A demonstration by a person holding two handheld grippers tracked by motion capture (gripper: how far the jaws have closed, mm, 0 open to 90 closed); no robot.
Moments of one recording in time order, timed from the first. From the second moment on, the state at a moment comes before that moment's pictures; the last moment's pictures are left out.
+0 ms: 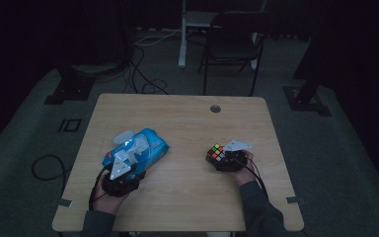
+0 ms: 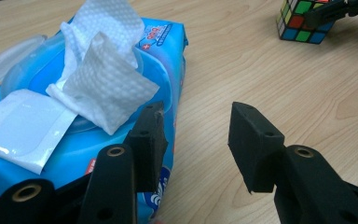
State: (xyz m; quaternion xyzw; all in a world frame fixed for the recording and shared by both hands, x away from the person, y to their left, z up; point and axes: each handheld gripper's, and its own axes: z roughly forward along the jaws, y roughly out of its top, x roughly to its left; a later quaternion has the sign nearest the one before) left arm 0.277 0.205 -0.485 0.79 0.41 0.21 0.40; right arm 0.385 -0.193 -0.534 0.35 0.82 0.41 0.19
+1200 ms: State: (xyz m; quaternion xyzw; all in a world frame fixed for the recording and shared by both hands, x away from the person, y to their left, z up) left arm 0.283 0.208 -0.476 0.78 0.41 0.22 0.42; right arm 0.353 -0.174 -0.526 0.31 0.82 0.44 0.17
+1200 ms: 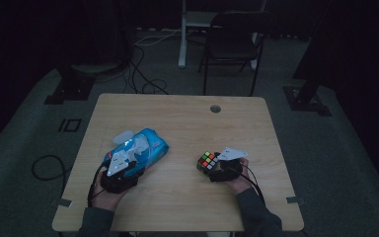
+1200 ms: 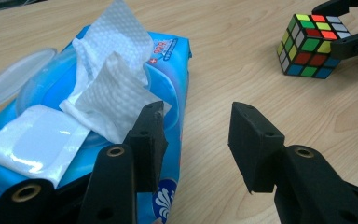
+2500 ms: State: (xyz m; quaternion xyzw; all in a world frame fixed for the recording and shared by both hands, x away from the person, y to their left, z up) left arm 0.325 0.209 -0.449 0.79 0.40 0.25 0.40; right arm 0.346 -0.193 -0.522 0.35 0.80 0.46 0.15
